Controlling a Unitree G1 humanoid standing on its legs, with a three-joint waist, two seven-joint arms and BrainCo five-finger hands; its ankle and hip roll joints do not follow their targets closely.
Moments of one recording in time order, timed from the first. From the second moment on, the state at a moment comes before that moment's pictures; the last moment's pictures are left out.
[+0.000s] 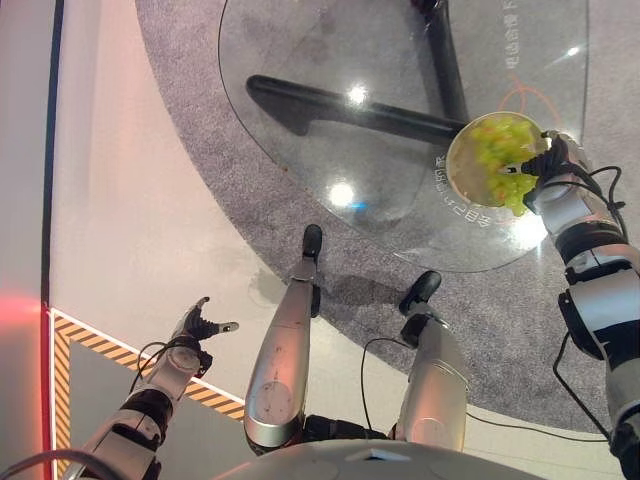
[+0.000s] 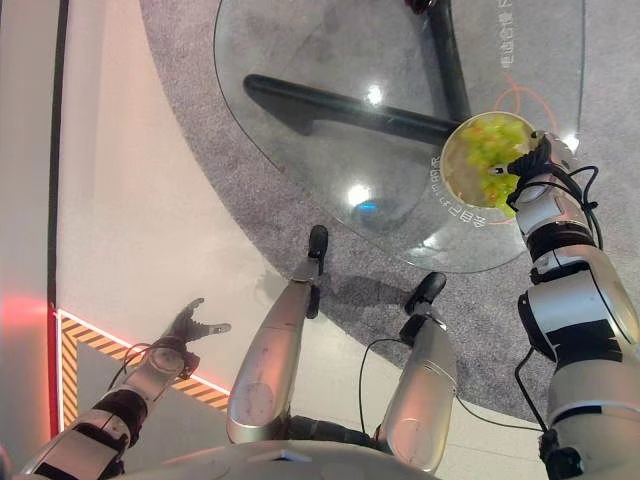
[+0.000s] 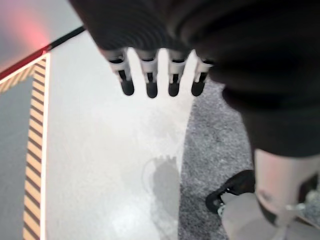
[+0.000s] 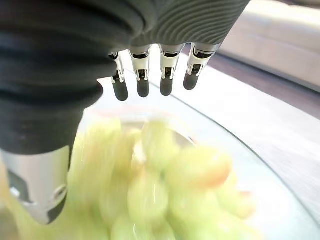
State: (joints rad) left arm -0.19 0.47 -0.35 0.90 0.06 0.04 0.21; right arm -0.91 -0.74 0.42 1.00 -0.18 0.06 -0.33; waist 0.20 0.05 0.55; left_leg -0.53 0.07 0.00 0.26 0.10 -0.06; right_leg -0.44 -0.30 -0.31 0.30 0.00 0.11
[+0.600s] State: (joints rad) left arm -0.05 0.36 -0.21 1.21 0.05 0.06 0.21; right arm -0.03 -0.35 0.12 1.01 0.00 -0.20 -0.46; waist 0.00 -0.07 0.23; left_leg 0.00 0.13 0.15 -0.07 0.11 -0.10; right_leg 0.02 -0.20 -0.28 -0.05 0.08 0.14
